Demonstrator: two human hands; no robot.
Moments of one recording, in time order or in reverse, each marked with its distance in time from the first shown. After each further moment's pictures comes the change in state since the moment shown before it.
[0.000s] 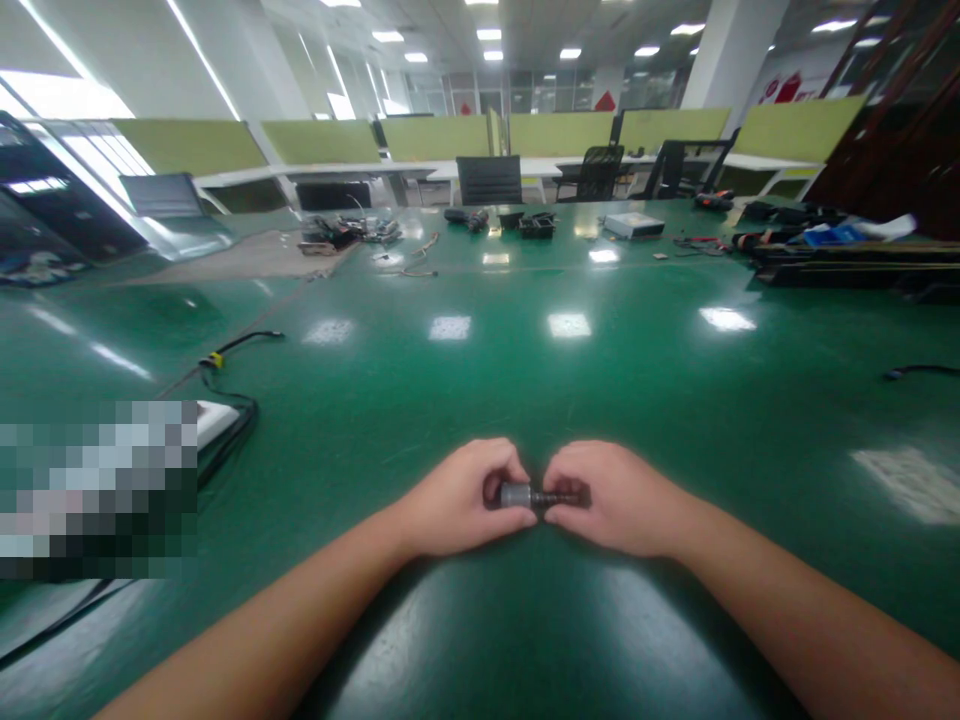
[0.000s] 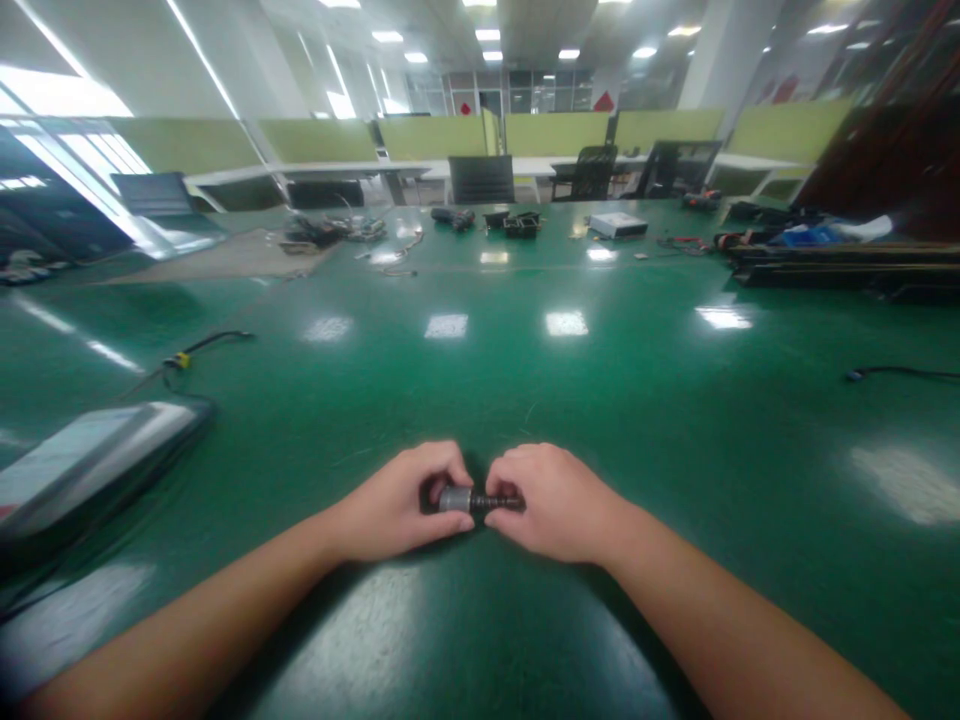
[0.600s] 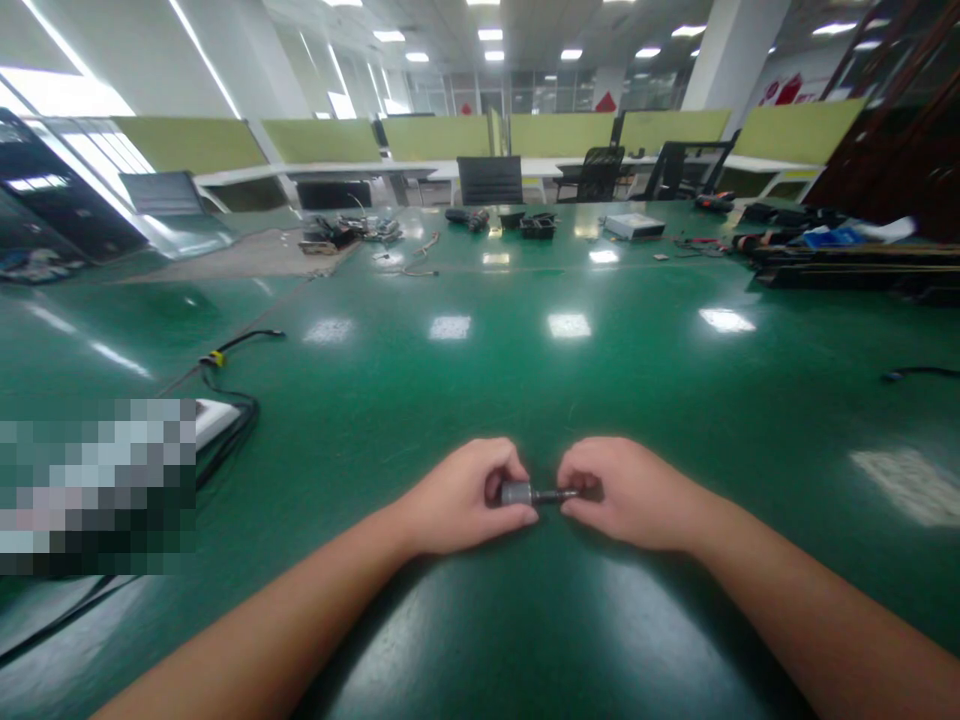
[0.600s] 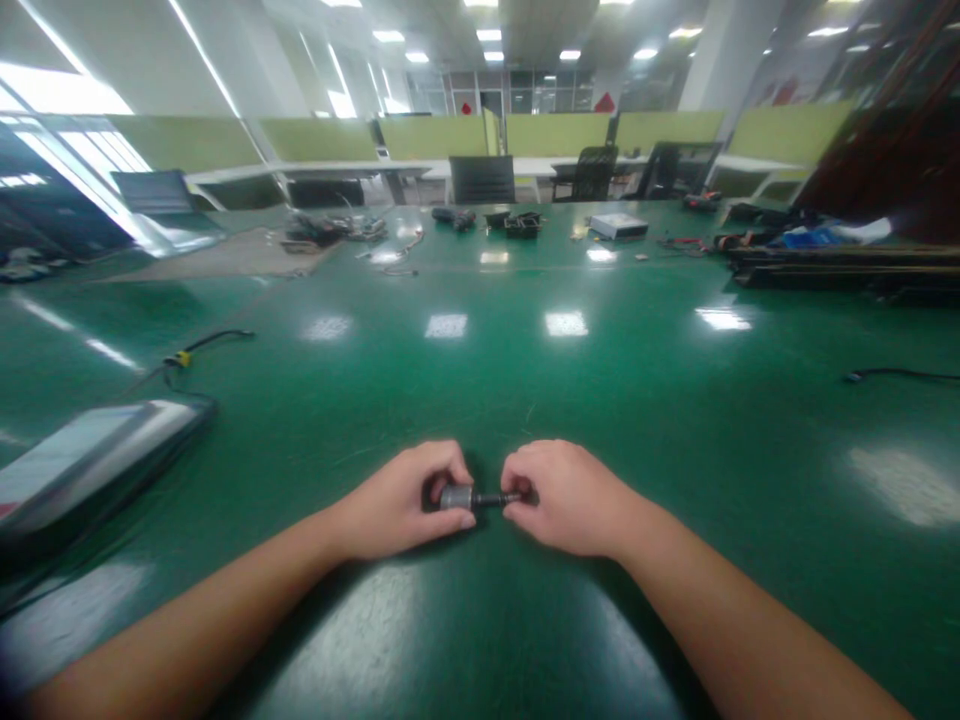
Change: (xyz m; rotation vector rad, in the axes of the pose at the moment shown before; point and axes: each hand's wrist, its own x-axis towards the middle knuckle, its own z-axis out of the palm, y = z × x) left_hand 0.000 -0.001 0.000 -0.006 -0.013 -0.023; right_hand -0.005 0.004 -0.011 -0.020 -0.035 0.050
